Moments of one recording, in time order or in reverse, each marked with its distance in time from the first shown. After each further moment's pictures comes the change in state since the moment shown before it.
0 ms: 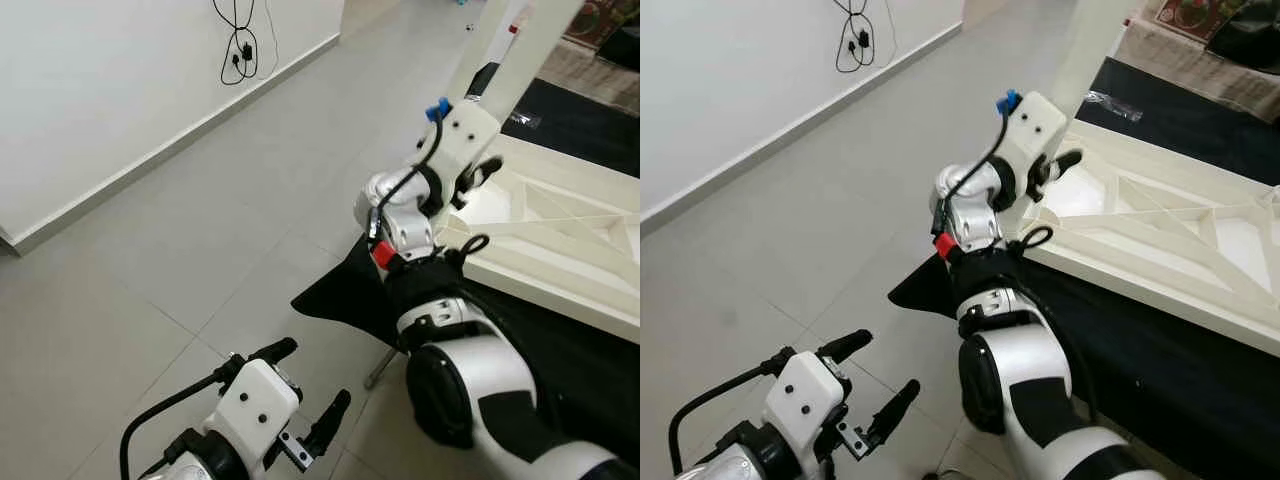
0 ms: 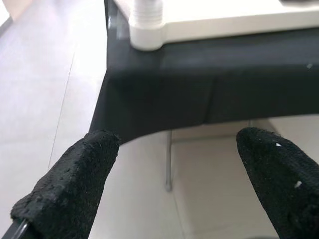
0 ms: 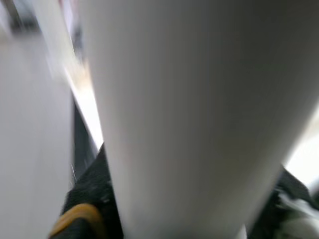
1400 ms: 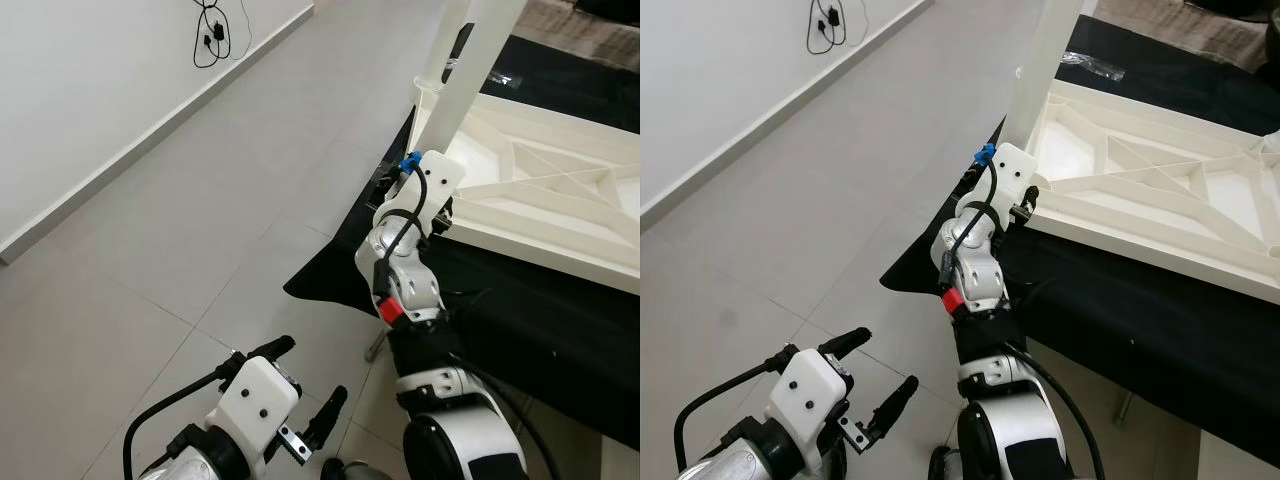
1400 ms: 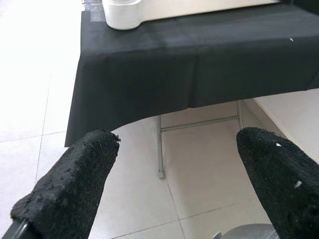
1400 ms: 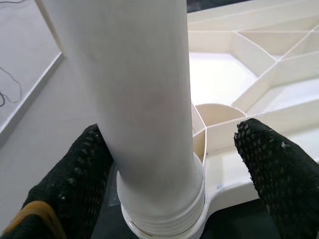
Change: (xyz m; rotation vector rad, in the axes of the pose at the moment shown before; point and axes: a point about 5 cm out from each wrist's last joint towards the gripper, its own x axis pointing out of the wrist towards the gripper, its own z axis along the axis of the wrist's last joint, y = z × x) left arm 0.005 0.004 -0.007 0.011 0.011 0.003; right arm -0.027 -0.007 -0.003 0.043 0.022 0.461
